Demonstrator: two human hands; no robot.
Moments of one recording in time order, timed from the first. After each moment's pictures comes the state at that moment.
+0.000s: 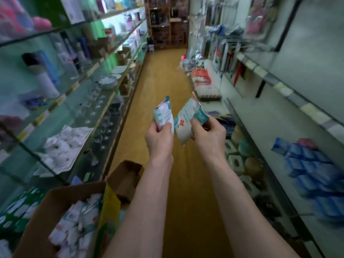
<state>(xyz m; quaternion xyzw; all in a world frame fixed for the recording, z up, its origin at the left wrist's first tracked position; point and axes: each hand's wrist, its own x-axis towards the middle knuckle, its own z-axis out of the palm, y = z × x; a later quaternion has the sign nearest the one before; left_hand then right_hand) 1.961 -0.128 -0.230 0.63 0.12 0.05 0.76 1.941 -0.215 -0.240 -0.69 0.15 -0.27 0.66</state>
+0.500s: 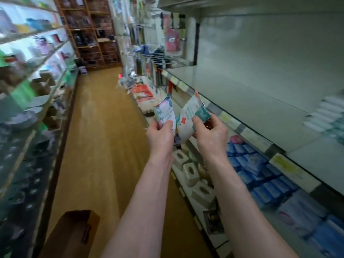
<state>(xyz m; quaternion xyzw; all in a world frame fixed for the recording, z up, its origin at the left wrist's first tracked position) 1.992 -0.328 -0.201 0.60 -0.02 -0.12 0.79 1.932 -0.397 -0.209 -0.62 0.25 -0.42 0.62</state>
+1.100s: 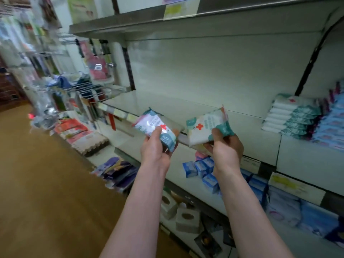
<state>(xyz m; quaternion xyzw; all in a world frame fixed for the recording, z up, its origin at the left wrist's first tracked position) 2.113 -0.455 -0.187 0.42 -0.04 -0.46 0.78 1.992 -0.499 -0.203 -0.34 0.44 -0.60 0.57</state>
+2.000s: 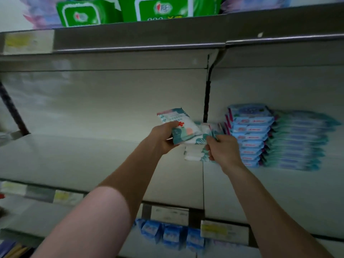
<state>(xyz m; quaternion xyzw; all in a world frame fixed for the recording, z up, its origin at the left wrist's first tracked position) 1.965 -0.683 -0.127 0.47 -0.31 -0.65 0.51 1.813 -0.648 -0.167 -0.46 0.61 -0.55 0.33</state>
